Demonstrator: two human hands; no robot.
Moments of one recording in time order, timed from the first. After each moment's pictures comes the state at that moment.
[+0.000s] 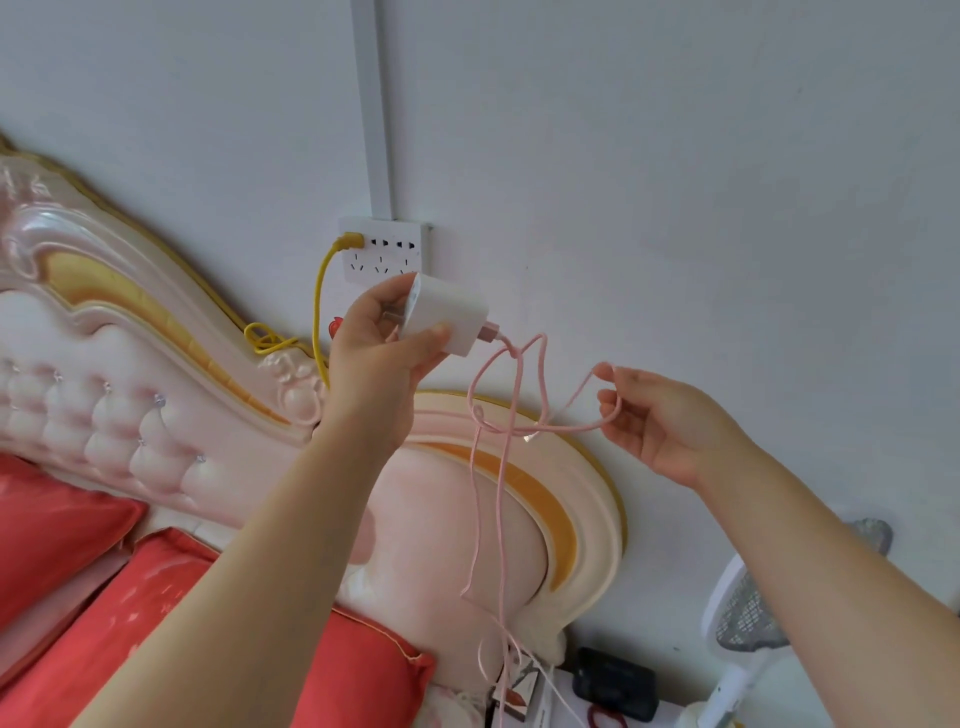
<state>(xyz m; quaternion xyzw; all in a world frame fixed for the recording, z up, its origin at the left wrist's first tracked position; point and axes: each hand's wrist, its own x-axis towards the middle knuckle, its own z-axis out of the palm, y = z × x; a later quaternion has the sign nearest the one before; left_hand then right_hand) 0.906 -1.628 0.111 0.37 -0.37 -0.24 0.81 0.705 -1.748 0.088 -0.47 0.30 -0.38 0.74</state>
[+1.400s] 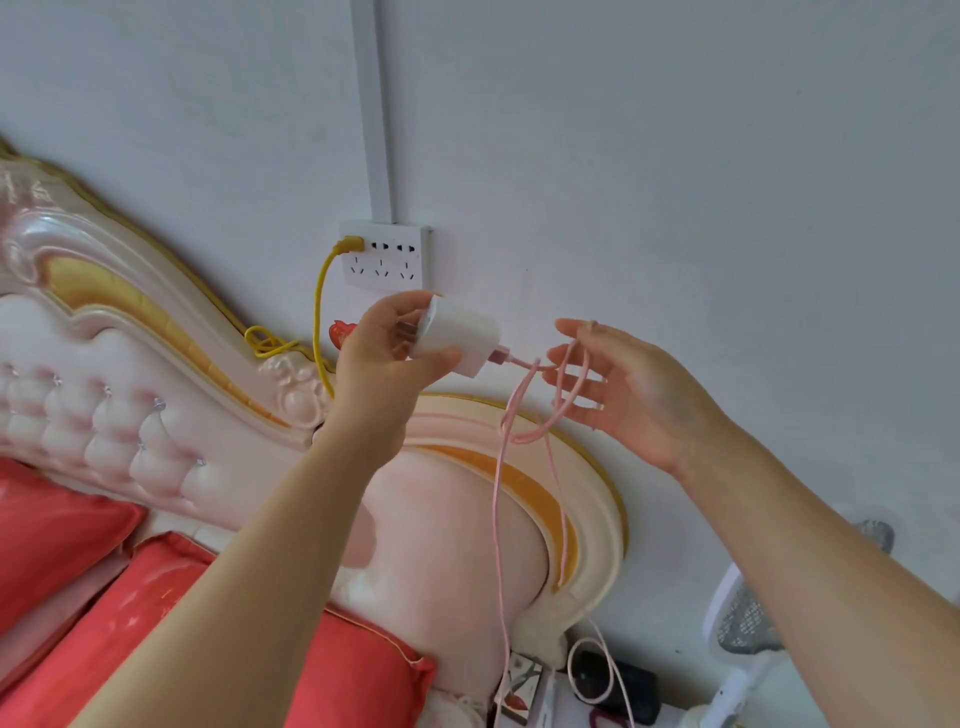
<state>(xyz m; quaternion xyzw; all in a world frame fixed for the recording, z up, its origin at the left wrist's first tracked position) 0.909 -1.627 0.105 0.47 -0.44 -0.18 0.75 0.727 -1.729 0.114 -0.58 0.18 -0.36 0.71</state>
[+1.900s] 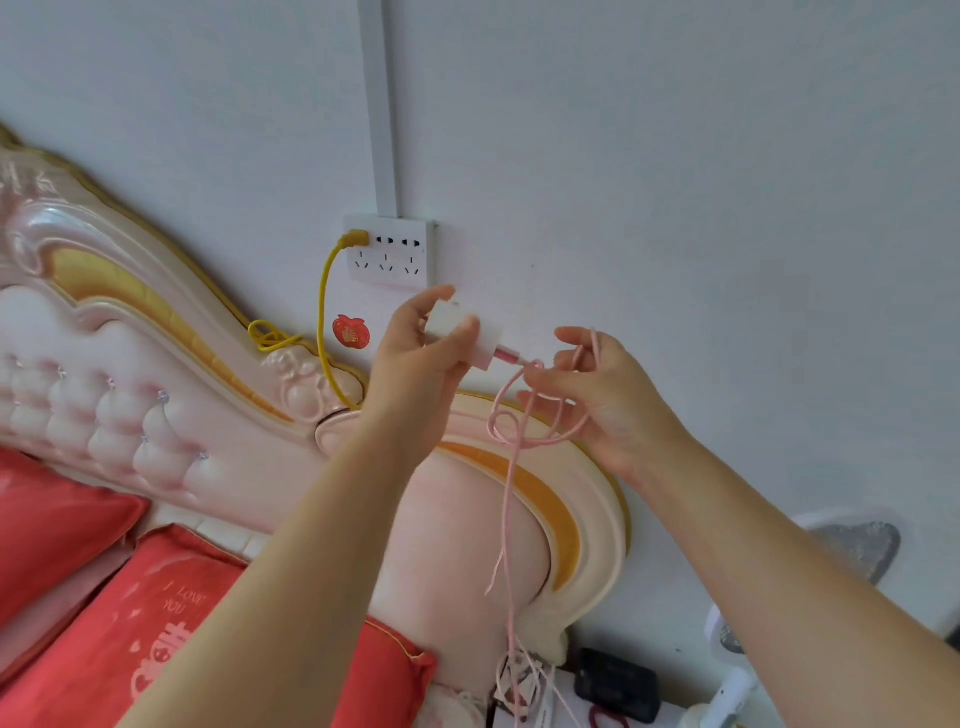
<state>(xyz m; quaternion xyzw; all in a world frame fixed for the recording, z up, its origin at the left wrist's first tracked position) 0.889 -1.636 0.108 0.38 -0.38 -0.29 0.79 0.752 -1.713 0.102 -0.59 0.19 -0.41 0.67</state>
